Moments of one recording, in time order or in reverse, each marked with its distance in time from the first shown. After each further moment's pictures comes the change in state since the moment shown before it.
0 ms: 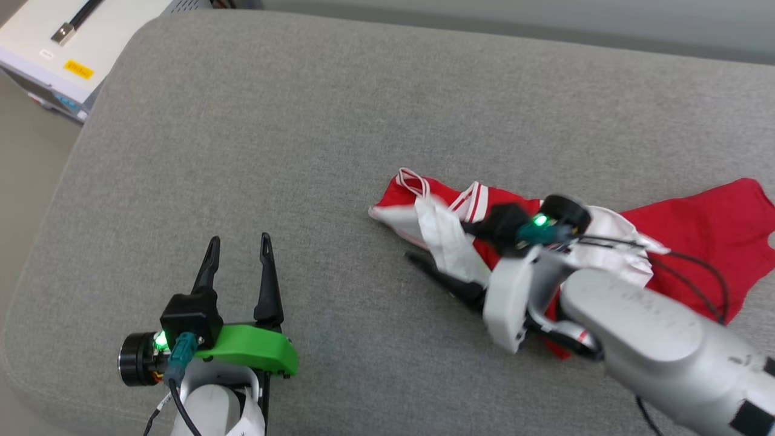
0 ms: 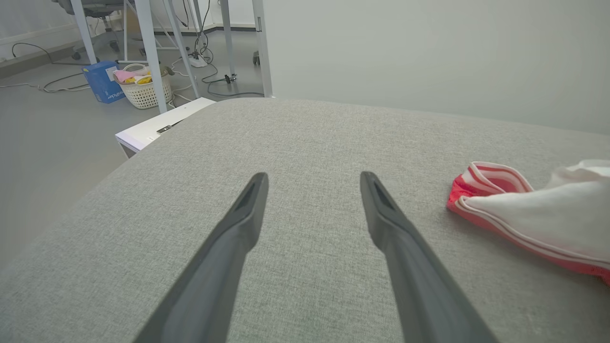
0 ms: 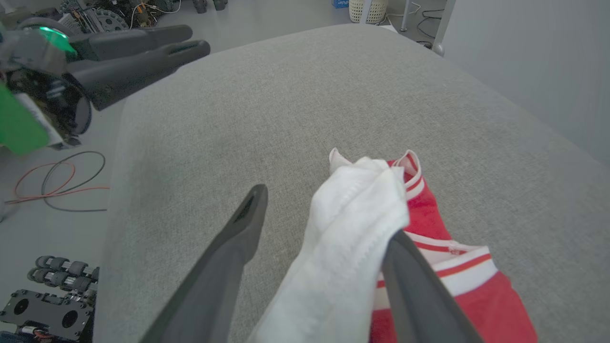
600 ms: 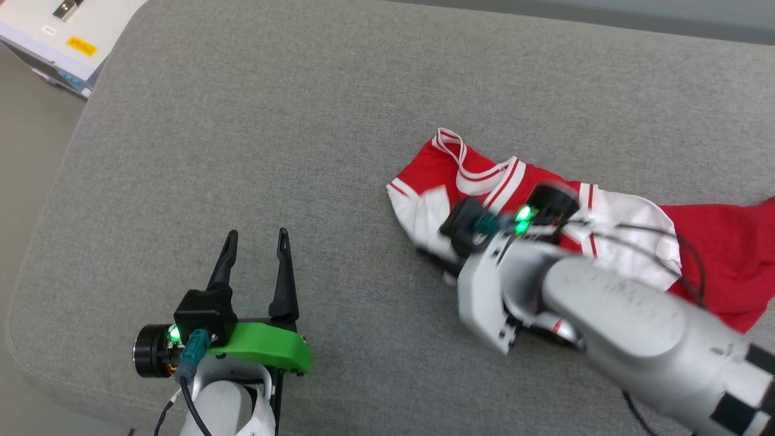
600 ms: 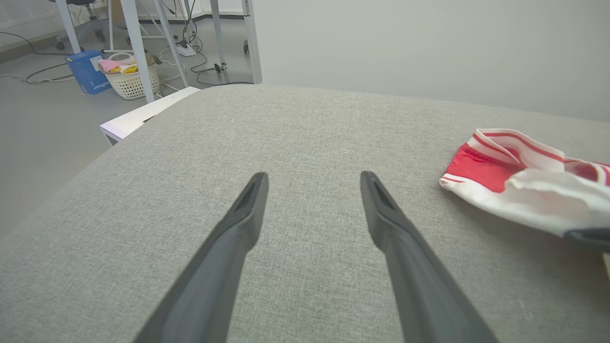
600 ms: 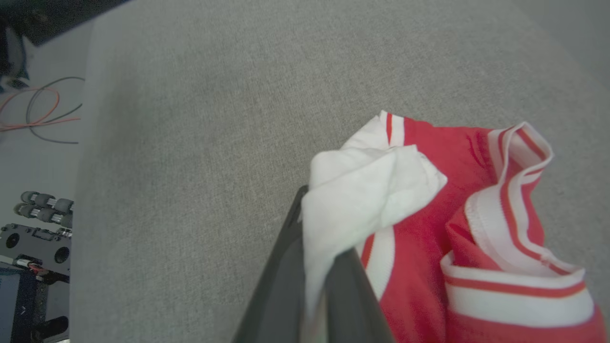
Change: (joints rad) left arm -0.006 0.000 -0.045 -0.017 -0.014 -0.005 0.000; right arm -0.056 0.009 -0.016 -0.028 -0.056 0.000 0.259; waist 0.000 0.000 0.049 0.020
